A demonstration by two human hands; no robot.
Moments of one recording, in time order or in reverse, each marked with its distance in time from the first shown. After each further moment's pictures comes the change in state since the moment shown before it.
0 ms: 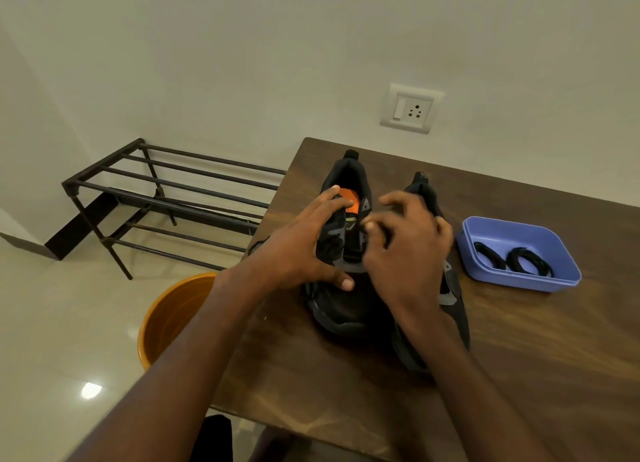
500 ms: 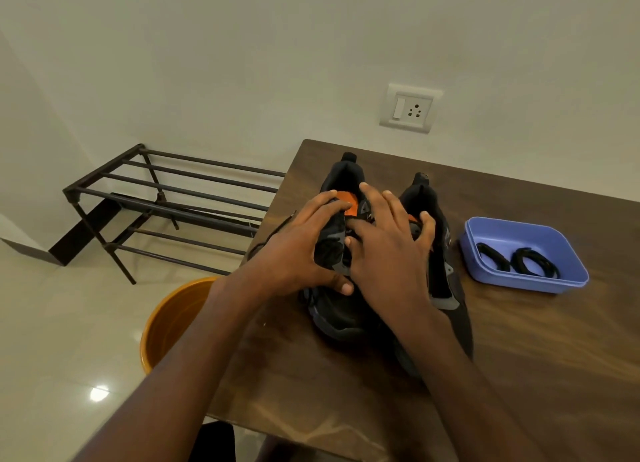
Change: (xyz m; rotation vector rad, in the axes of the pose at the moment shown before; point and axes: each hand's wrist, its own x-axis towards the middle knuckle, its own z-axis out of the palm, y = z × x) left_hand 0.001 -0.005 0.001 0.029 0.038 0.034; right_hand 0.006 -0.009 0.011 -0.301 -0.300 -0.102
